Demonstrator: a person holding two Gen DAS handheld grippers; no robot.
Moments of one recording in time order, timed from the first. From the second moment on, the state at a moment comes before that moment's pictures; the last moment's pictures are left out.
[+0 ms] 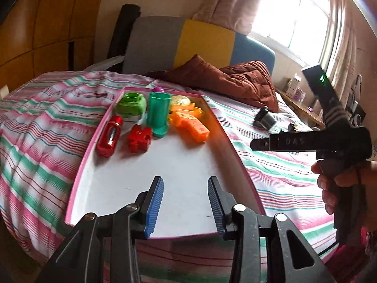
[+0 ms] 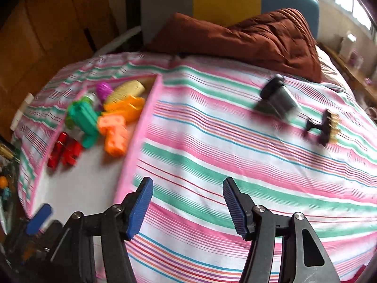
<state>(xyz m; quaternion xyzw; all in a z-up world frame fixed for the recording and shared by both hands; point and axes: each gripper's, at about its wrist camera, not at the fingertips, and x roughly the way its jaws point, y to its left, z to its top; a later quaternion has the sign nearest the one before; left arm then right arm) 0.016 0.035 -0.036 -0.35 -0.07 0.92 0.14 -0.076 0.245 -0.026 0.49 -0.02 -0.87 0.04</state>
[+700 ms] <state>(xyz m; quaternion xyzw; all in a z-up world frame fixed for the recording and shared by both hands) 0.030 0.075 -0.020 -0.36 -0.03 0.91 0.19 -0.126 0.437 -0.008 0.44 -0.04 -0.88 -0.16</state>
